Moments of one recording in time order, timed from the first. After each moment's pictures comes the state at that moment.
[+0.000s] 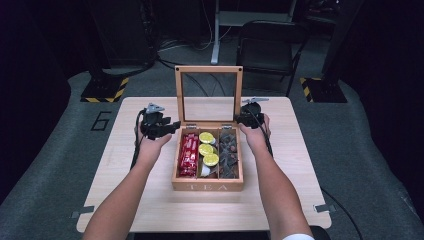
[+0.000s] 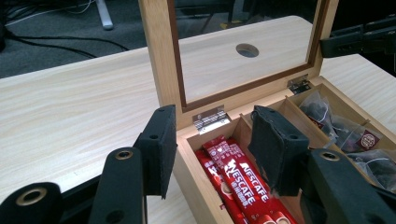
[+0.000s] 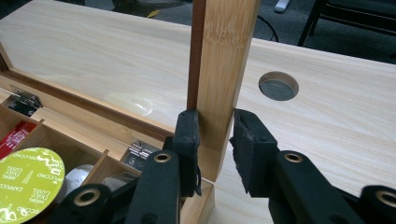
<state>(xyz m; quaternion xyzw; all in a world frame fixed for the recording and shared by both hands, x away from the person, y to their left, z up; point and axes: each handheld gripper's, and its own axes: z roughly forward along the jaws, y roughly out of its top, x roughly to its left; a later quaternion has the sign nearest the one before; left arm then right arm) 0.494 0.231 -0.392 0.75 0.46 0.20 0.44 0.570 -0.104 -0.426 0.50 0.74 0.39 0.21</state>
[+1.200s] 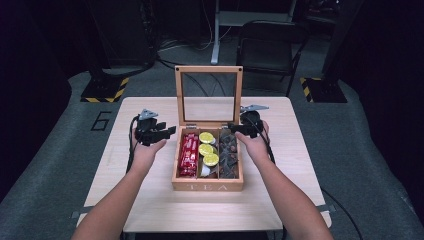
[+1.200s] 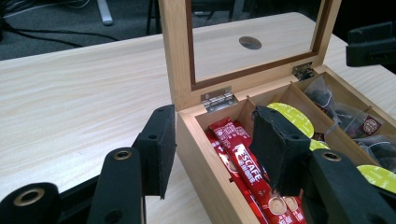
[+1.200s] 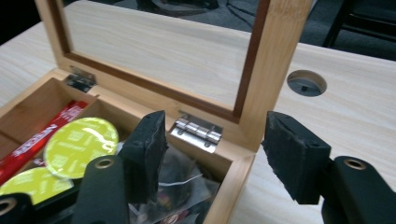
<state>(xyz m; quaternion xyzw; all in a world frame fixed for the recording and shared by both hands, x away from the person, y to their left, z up) 0.481 0.249 -0.406 0.73 0.47 0.19 0.45 0.535 -0.099 -0.426 0.47 0.75 0.42 0.20</state>
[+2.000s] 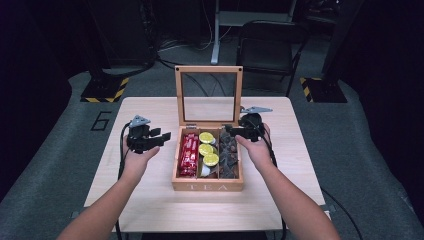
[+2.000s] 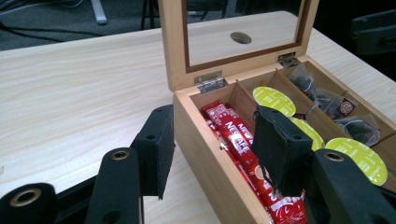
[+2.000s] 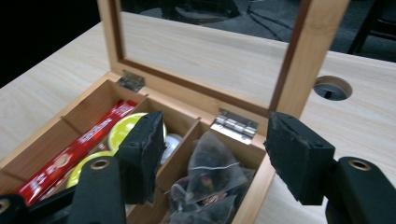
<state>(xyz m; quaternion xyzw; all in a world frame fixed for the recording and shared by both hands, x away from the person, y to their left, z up) 0.456 0.266 -0.403 0.73 0.47 0.18 0.46 0.508 -0.097 -0.408 0.45 0.76 0.44 0.17</state>
